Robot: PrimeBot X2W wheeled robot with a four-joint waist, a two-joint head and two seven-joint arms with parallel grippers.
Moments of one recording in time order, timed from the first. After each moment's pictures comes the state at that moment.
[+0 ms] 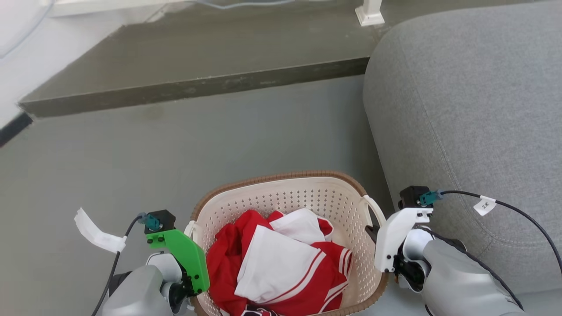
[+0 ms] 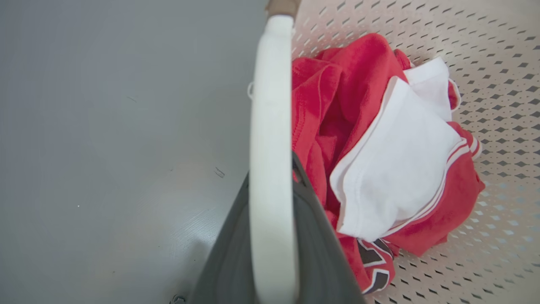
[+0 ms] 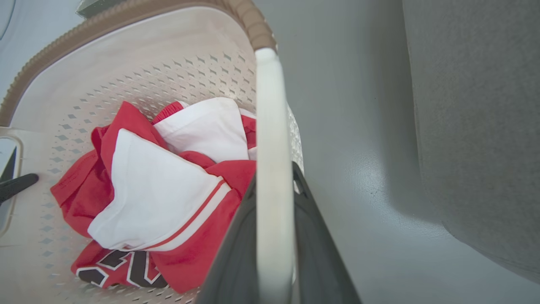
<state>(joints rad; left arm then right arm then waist) -0.55 -0.01 -0.56 1.18 -0.77 -0.13 0.20 -0.54 -0.03 0.69 1.15 0.78 0.12 0.07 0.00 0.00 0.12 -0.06</state>
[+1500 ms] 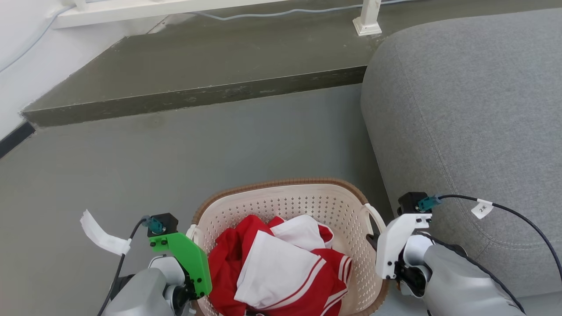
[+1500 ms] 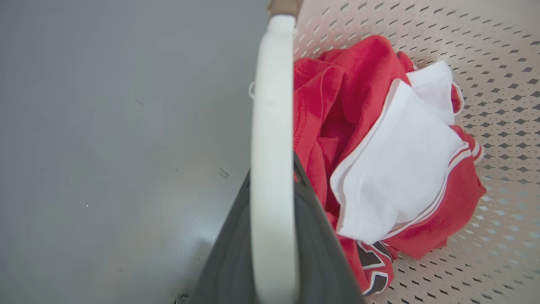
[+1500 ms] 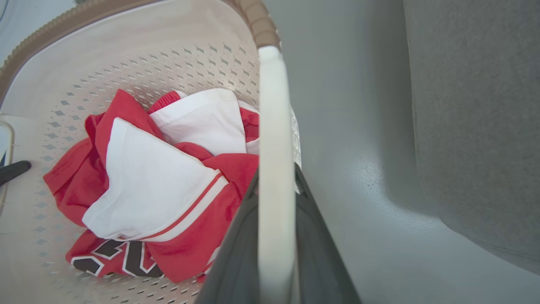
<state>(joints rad) -0.53 0.00 -0.62 1.14 -0.82 -0.08 0.21 -0.52 -0.04 0.74 1.15 0.82 0.12 0.10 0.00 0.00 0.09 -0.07</state>
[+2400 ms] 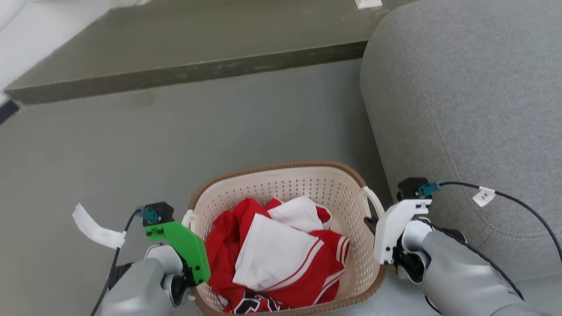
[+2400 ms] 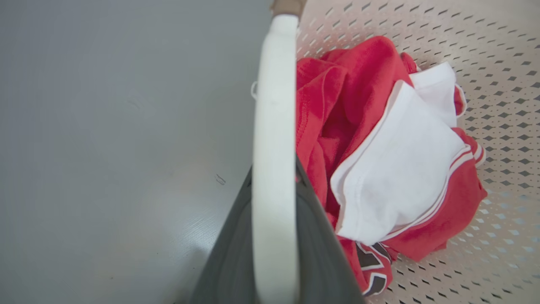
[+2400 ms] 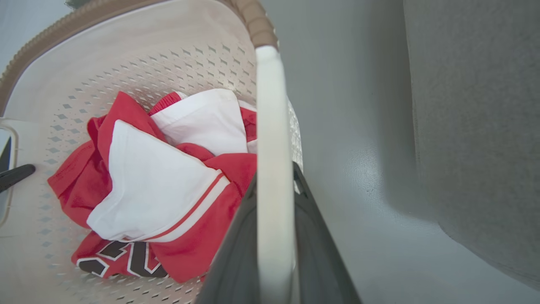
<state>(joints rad) -0.56 0.01 -0.63 1.11 -0.84 -0.06 0.17 -0.56 -0.05 0.76 1.13 0.84 0.11 0.07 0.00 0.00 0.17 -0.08</state>
